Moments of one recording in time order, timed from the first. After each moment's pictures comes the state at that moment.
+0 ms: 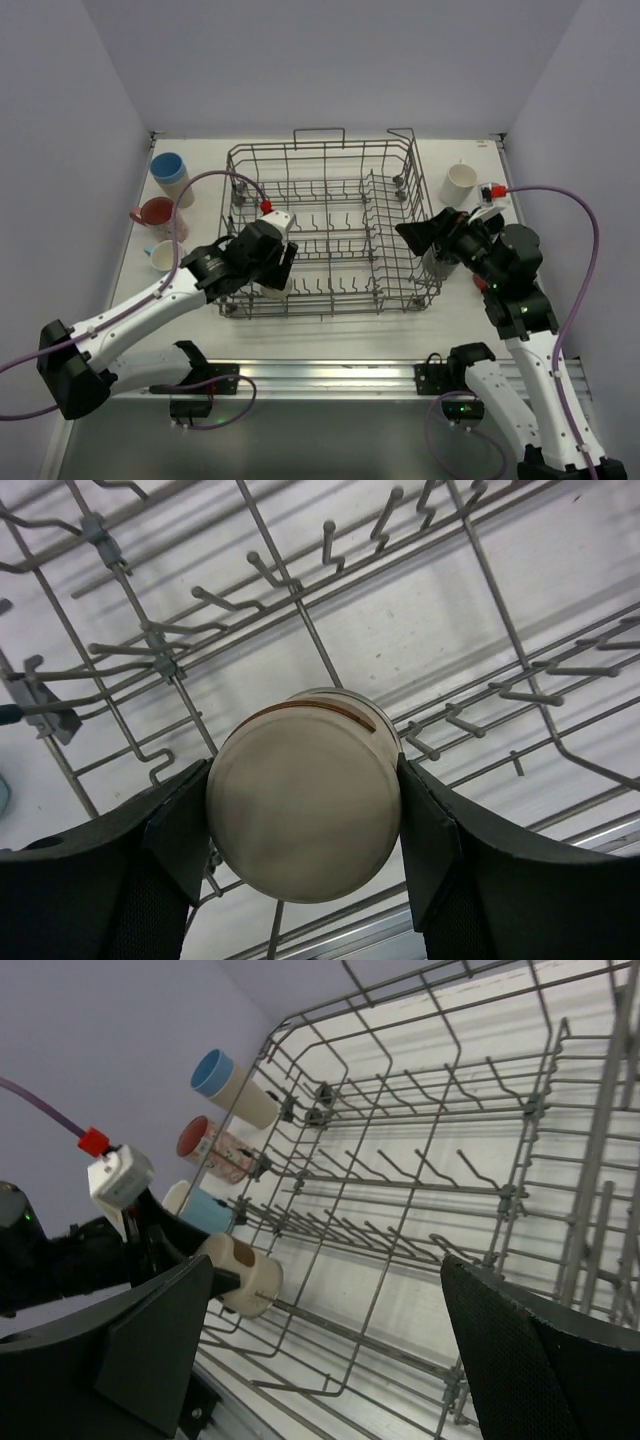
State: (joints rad) left arm -0.82 1.13 0.92 -0.70 -0.26 -0.34; right arm 0.17 0.62 0.81 -0.33 -0.41 0.59
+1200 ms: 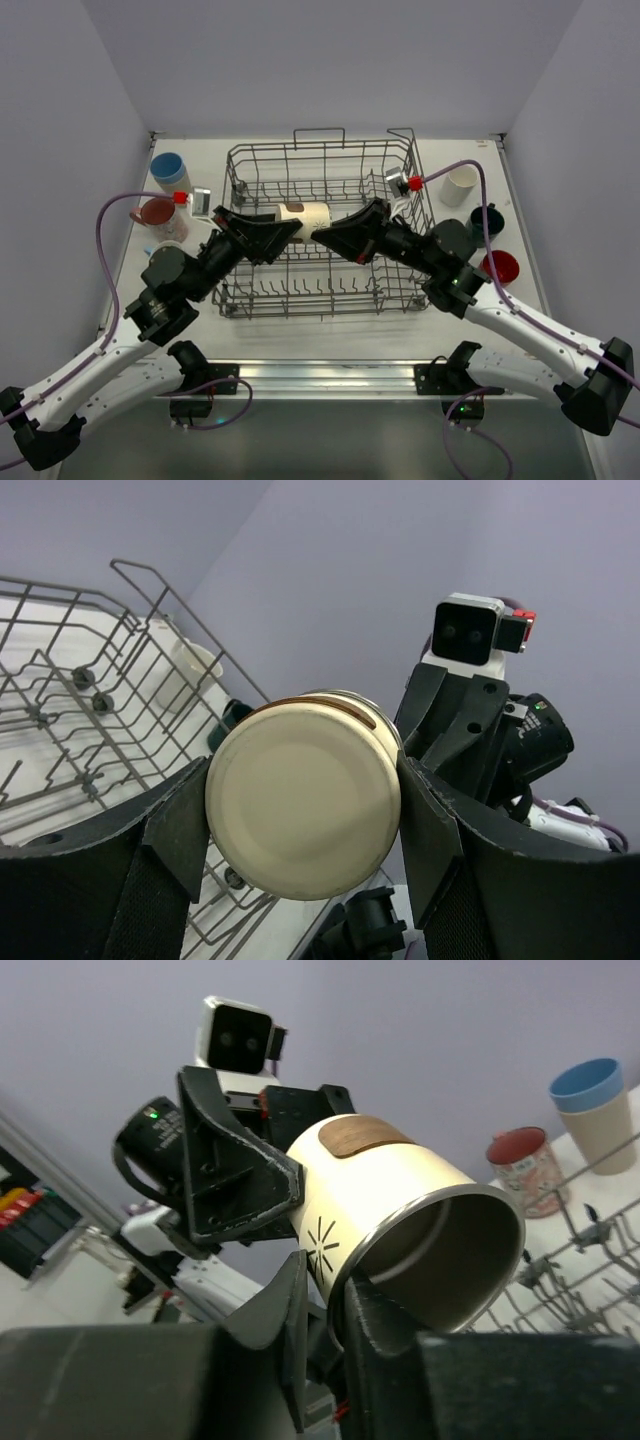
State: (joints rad) left arm -0.81 0.67 0.74 0.17 -0.04 -0.75; right arm 0.83 0.99 0.82 0.46 -0.39 0.73
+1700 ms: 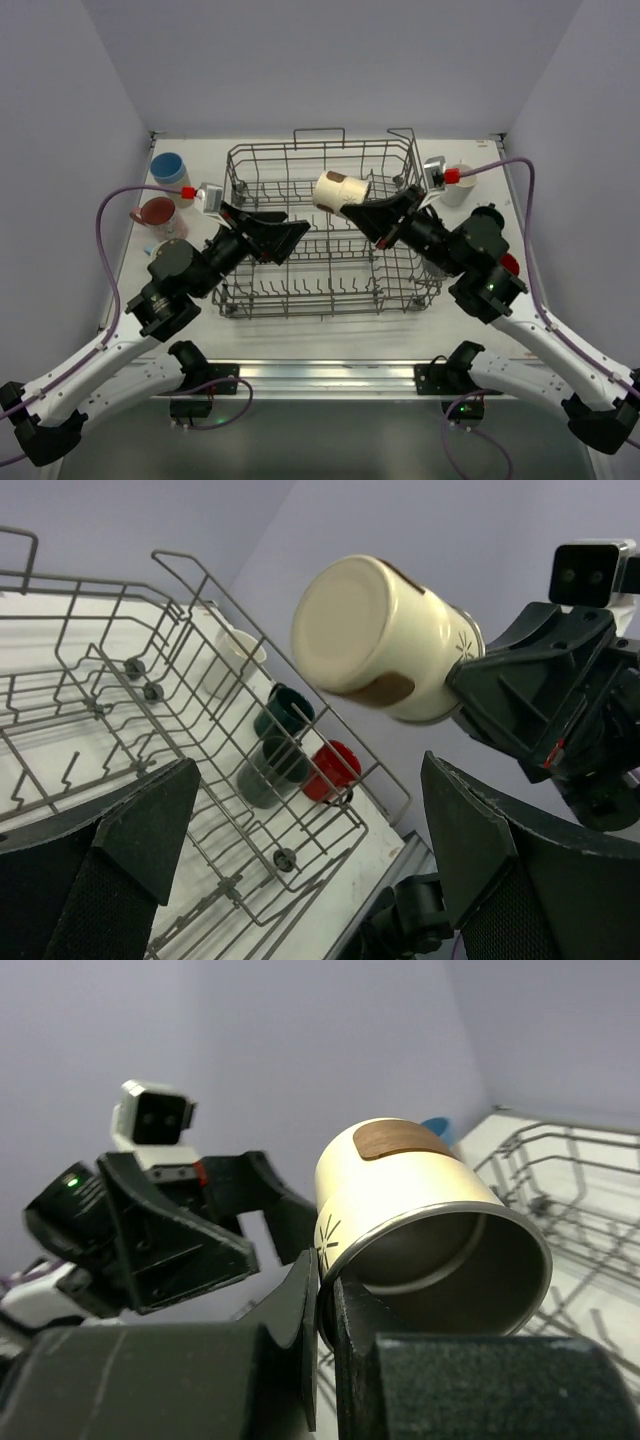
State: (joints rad) left arm -0.81 0.72 0.78 0.12 -0.04 -0.68; right arm 0.80 0.87 0.94 0.18 -0.17 0.59
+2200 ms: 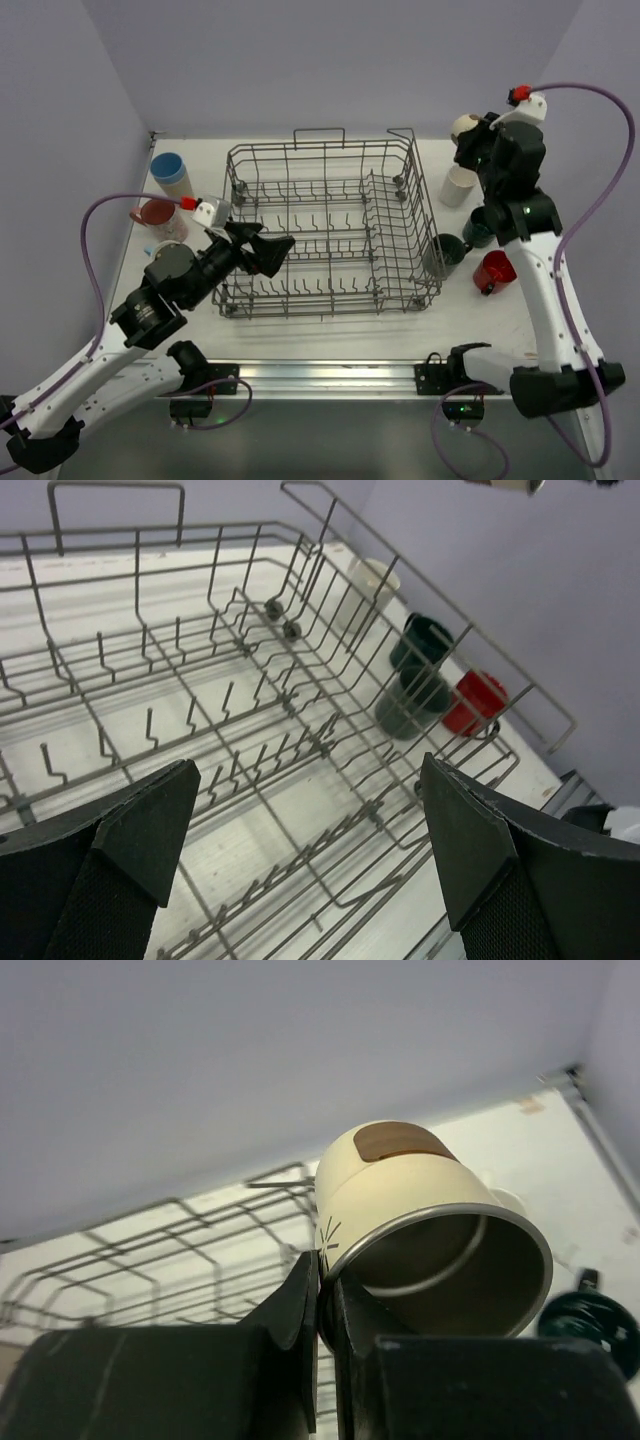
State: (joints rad) left arm -0.81 0.64 0.81 -0.18 -0.15 -0.42; right arm 0.19 1.14 1.40 -0.39 0.21 0.37
